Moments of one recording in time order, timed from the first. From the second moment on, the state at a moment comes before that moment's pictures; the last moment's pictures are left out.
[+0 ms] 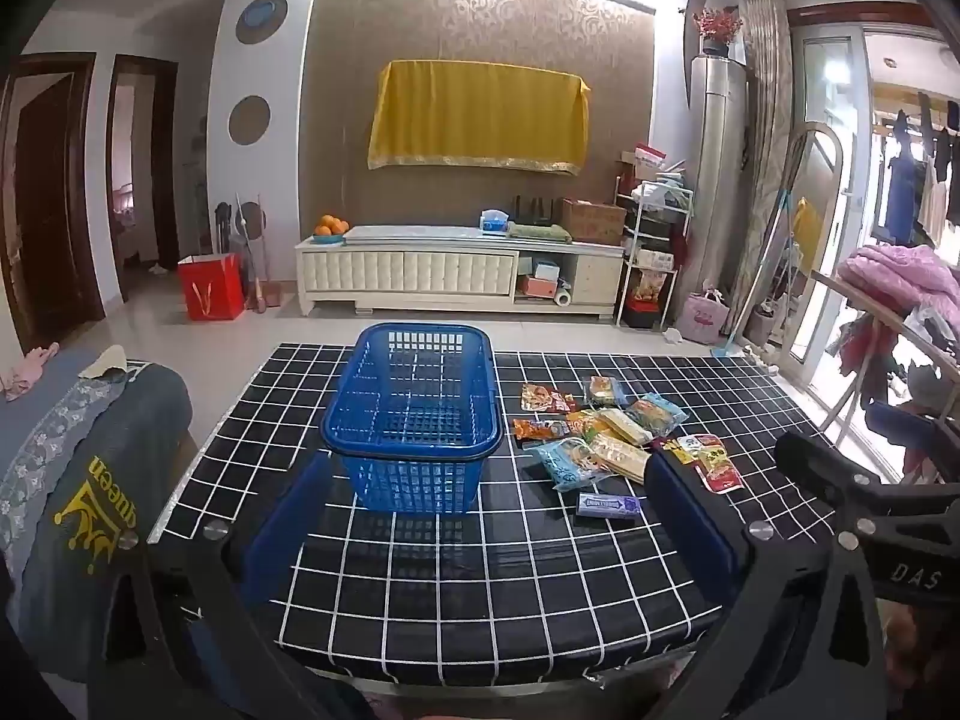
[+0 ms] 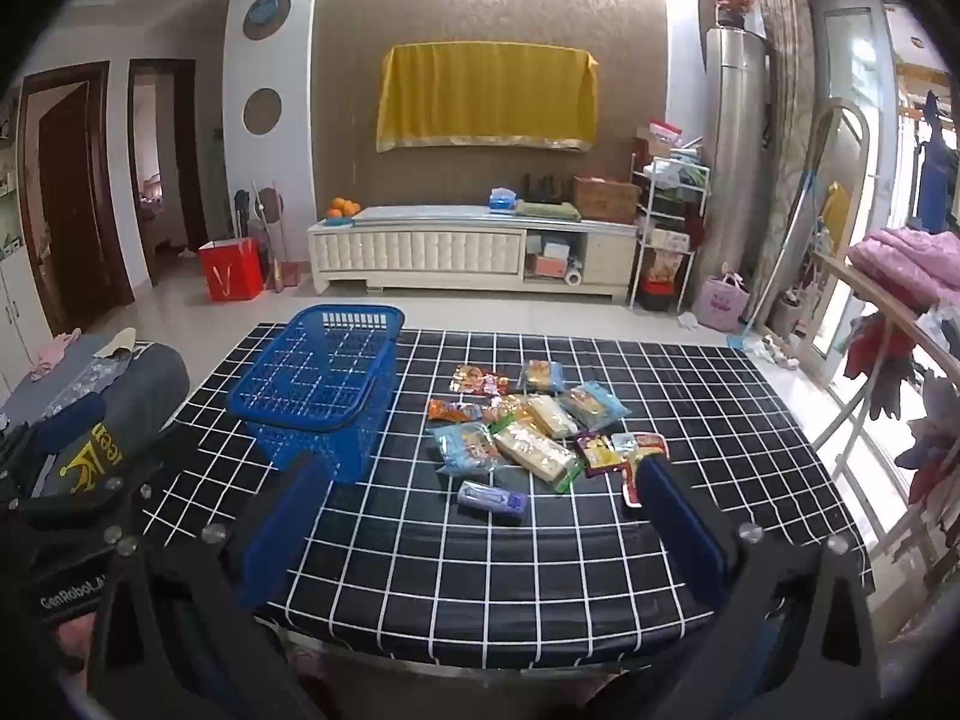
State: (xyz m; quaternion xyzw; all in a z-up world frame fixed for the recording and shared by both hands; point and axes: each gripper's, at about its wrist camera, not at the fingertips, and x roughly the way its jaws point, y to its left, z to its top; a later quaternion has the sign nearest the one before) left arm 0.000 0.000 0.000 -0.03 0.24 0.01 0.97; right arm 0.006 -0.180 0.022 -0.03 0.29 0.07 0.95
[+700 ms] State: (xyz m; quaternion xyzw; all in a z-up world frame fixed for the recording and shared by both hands) left arm -0.002 -0.003 0.000 -0.04 0.24 0.00 0.97; right arm 0.004 -0.181 0.024 -0.04 0.30 0.07 0.95
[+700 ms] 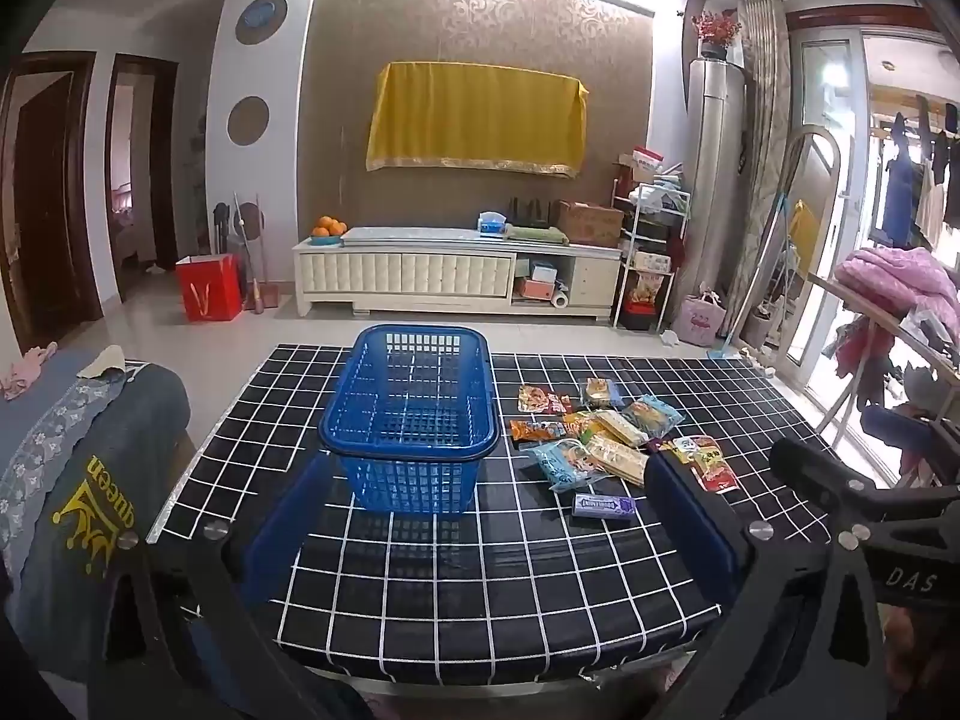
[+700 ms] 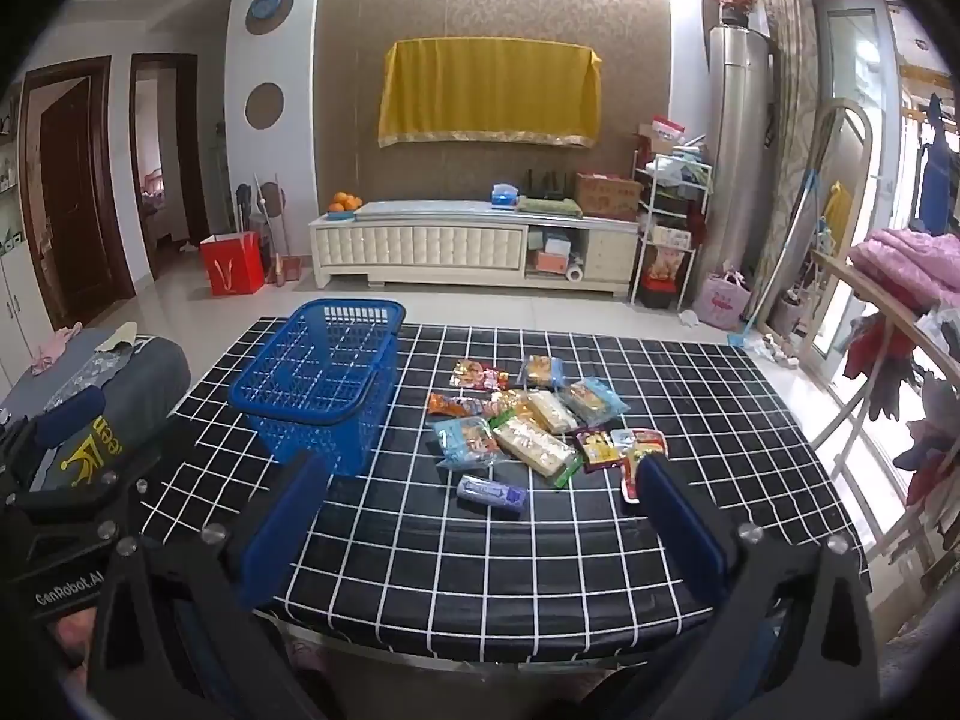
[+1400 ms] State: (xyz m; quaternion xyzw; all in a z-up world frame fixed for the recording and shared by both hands) left arm -0.003 -0.003 -0.002 -0.04 0.24 0.00 0.97; right arm 0.003 -0.183 0.024 -0.04 0.30 0.07 0.95
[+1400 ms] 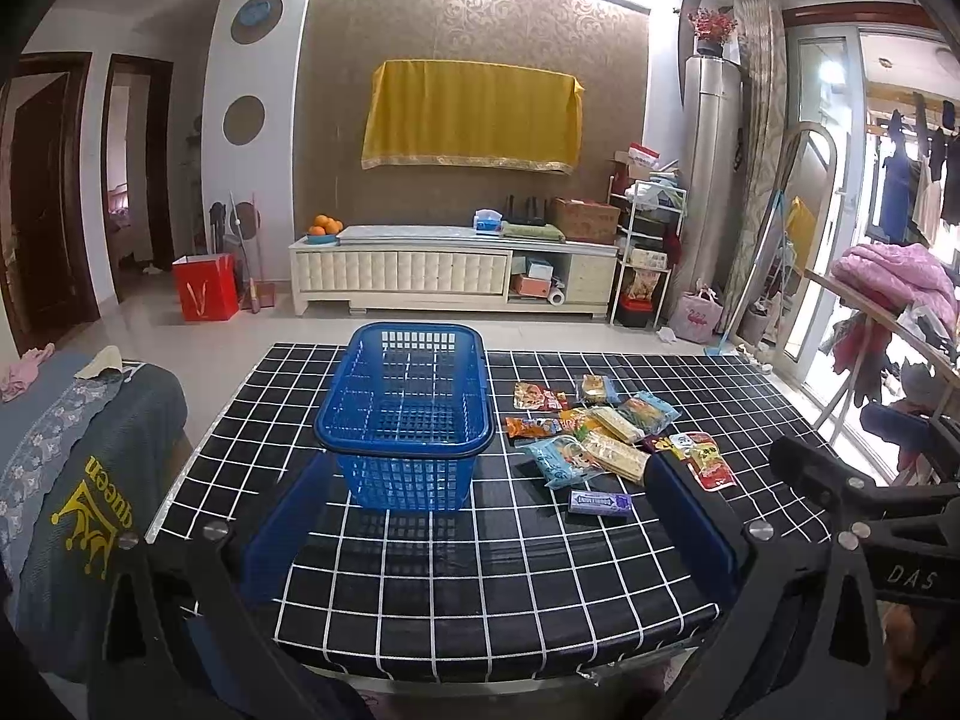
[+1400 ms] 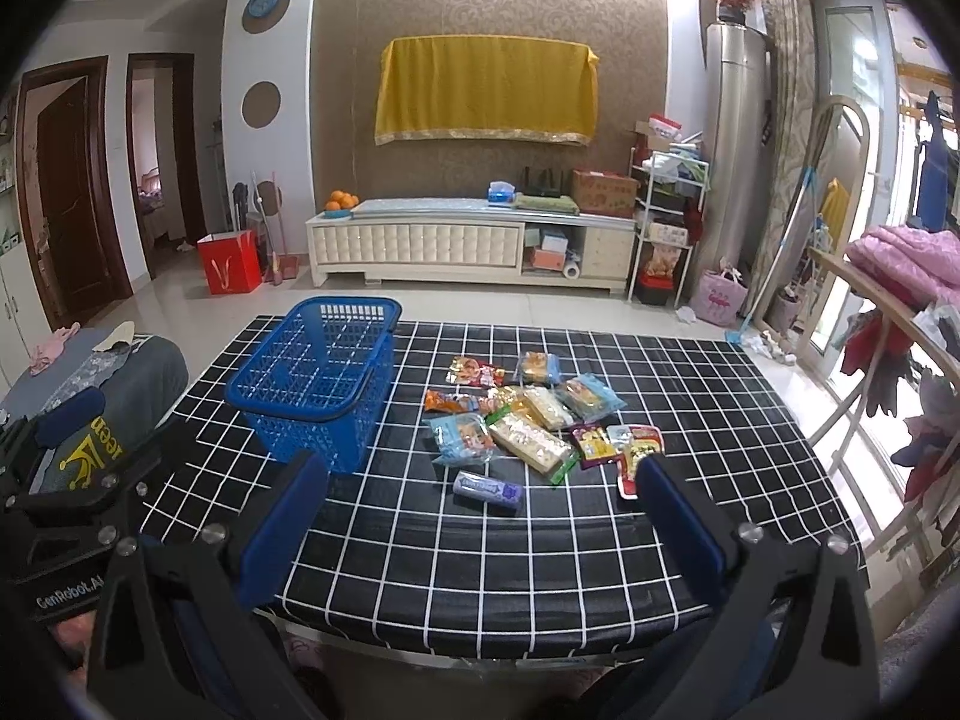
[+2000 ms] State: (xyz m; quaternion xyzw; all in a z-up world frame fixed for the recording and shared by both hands) left arm -0.005 -0.003 -0.003 -0.04 0.24 0.00 0.97; right arm 0.001 -0.183 0.024 -0.04 0.30 0.07 0.95
